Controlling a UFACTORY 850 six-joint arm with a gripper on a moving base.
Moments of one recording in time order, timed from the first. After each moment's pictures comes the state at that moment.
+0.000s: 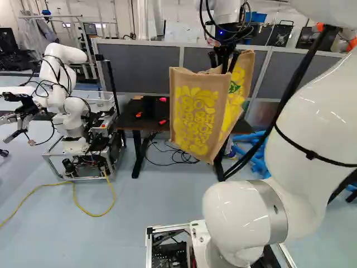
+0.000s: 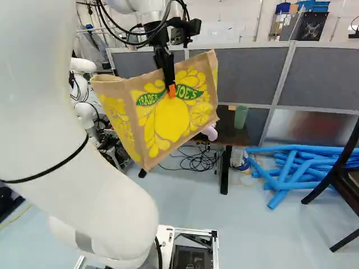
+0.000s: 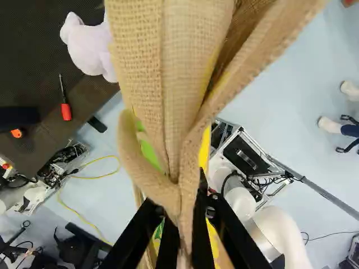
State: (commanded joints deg) arm -3.8 1.5 -78.2 -7.9 -80.7 46.4
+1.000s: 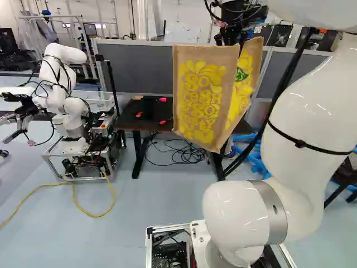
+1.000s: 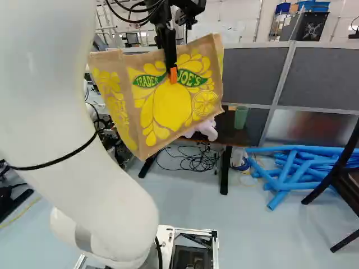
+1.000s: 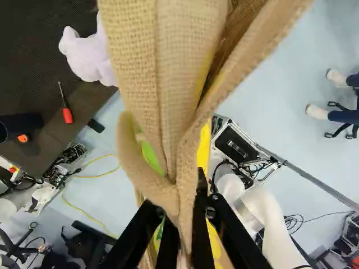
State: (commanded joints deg) arm -5.4 -2.2 -88.9 -7.9 -90.8 46.4
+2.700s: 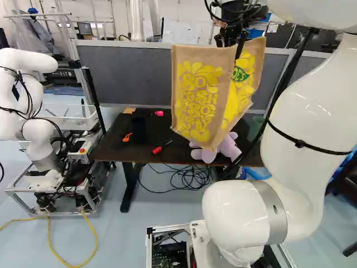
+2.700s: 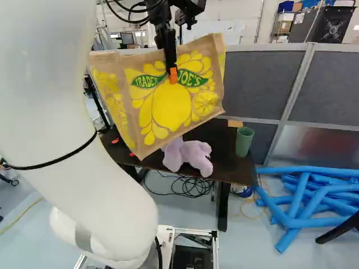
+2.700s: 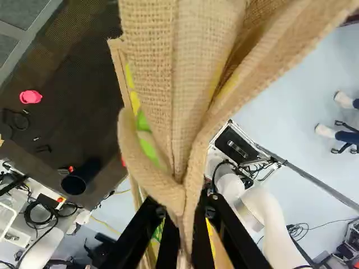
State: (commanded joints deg) arm -5.4 -2.2 -88.9 -7.9 -90.8 46.4
